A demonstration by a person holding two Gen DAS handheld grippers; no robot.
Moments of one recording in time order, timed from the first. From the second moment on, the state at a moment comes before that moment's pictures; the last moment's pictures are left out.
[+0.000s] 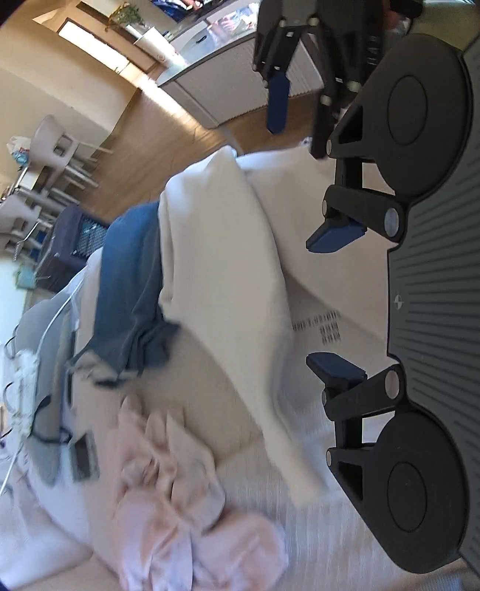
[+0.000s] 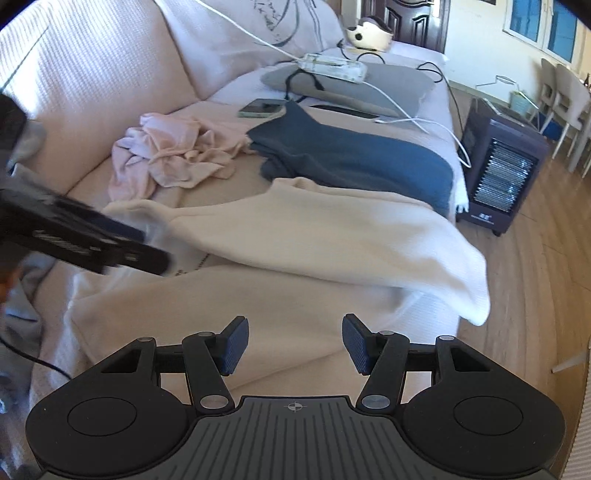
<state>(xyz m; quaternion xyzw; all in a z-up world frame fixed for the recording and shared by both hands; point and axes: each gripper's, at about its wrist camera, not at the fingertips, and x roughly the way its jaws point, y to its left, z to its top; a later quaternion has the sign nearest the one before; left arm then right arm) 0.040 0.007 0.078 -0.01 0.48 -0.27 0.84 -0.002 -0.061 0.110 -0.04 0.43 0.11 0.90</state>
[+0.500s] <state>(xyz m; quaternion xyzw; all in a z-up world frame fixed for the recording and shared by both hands) 0.090 0.002 0.074 0.01 0.45 -0.21 0.87 0.031 -0.113 0.095 -0.12 0.43 0.04 0.89</state>
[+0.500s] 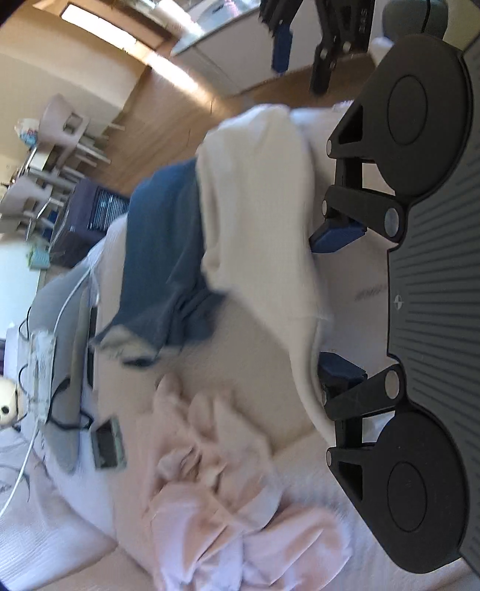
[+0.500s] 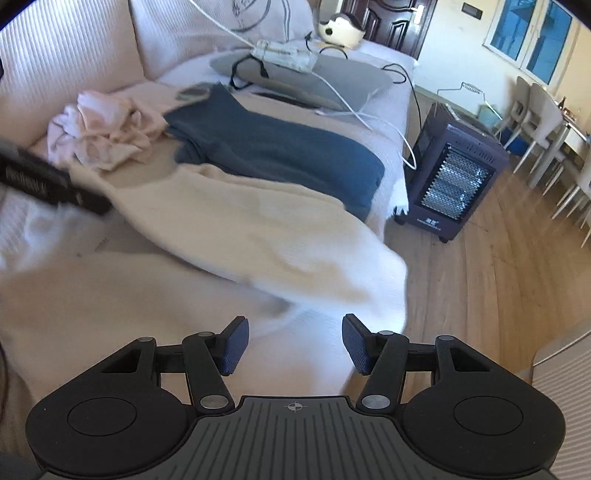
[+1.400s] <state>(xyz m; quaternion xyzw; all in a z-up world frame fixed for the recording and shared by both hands) 0.127 0.058 0.068 0.05 0.44 -0.08 0.89 0.020 -0.032 0.105 -0.15 0.49 0.26 0.82</state>
